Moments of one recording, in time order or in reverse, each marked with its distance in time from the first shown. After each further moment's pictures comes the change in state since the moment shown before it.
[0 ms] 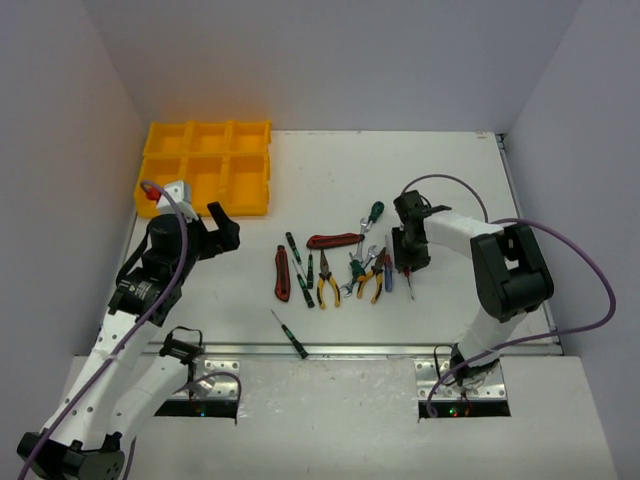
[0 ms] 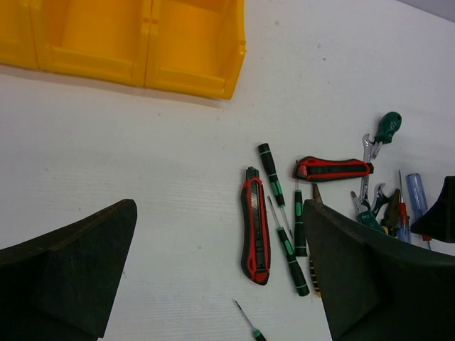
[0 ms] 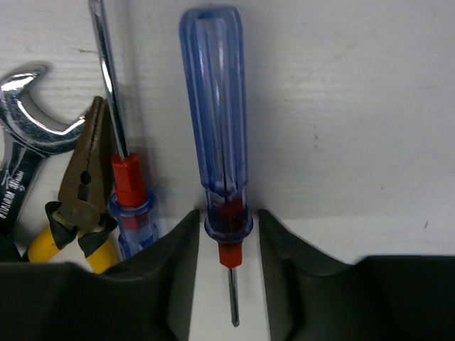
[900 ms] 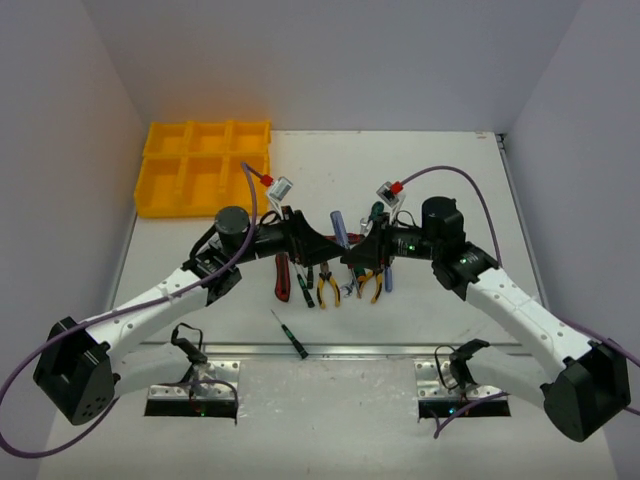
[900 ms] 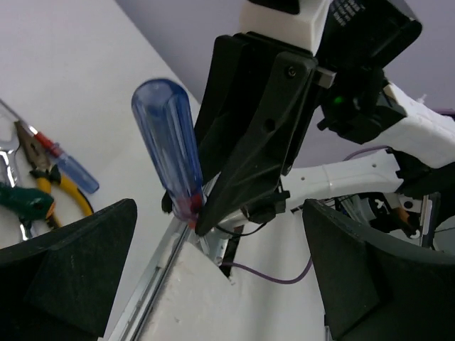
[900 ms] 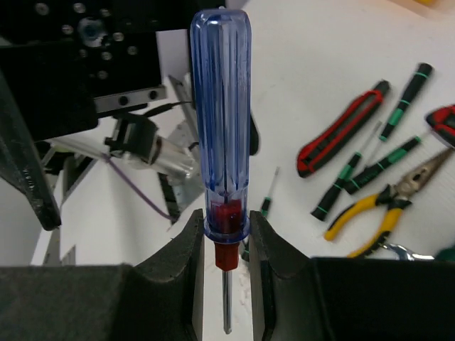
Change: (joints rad) left arm -0.354 0.404 -0.096 0.905 0.754 -0.390; right arm 0.183 -0.697 -0.233 0.543 -0.836 0.190
